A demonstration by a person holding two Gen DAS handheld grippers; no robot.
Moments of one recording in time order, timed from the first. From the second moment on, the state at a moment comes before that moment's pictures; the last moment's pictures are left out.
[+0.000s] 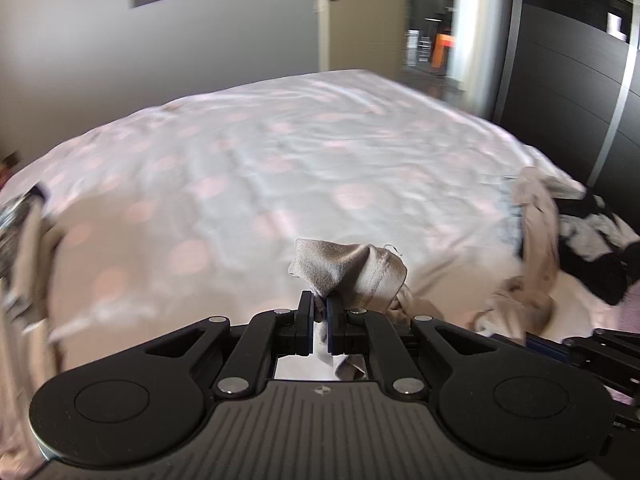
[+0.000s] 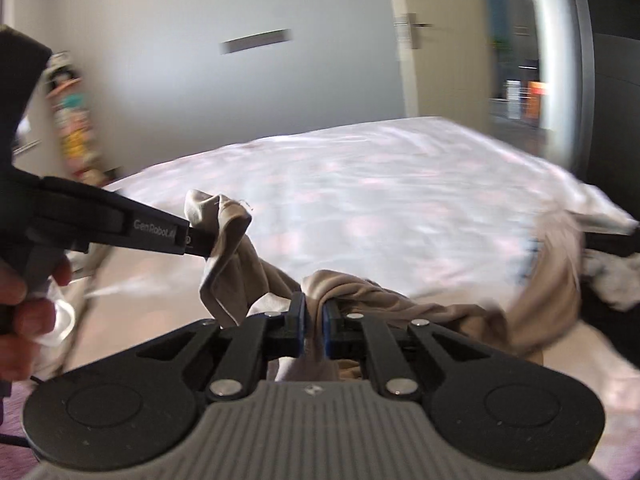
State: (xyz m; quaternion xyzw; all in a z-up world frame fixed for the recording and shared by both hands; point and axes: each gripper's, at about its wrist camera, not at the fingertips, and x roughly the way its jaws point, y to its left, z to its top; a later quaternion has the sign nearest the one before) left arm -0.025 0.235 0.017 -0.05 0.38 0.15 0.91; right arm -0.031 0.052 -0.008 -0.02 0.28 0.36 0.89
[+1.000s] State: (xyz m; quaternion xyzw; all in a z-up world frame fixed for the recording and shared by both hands) left arm -0.058 0.214 -0.089 -0.08 0.49 0.02 0.87; right arm 0.040 -0.015 -0.097 -0.06 0.40 0.22 0.89
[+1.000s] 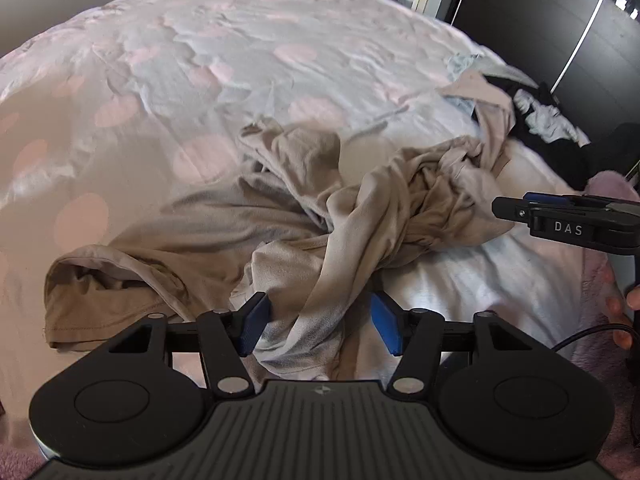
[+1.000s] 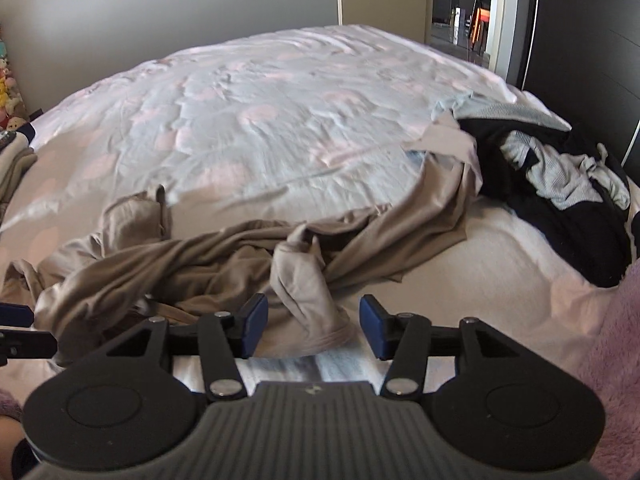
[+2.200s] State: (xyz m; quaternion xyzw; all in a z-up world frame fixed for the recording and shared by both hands) left arm -0.172 0.371 -0.037 -0.27 0.42 0.26 0.83; right arm -0.004 -0.047 -0.025 0.02 0.31 0.20 0.93
